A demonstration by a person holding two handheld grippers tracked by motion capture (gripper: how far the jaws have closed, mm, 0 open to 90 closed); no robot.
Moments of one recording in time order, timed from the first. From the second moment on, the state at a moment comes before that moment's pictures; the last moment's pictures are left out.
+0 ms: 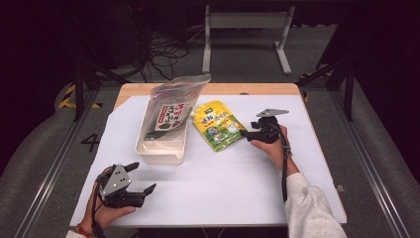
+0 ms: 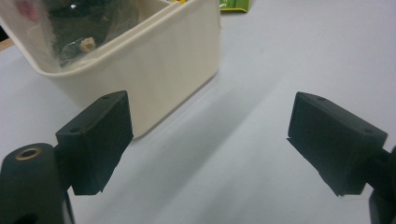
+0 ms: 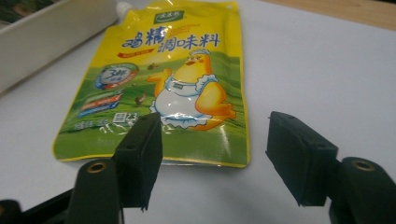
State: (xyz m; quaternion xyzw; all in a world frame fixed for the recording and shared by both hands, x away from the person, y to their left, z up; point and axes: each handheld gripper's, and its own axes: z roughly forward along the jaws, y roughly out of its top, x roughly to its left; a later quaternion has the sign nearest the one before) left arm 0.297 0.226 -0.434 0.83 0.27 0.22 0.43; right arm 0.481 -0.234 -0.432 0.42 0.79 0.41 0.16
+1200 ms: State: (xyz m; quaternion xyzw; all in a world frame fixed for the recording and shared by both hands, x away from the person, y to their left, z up) left arm 0.283 0.214 -0.455 0.87 0.25 0.18 0.38; right arm 0.511 -0.215 -0.450 0.42 0.82 0.38 0.09
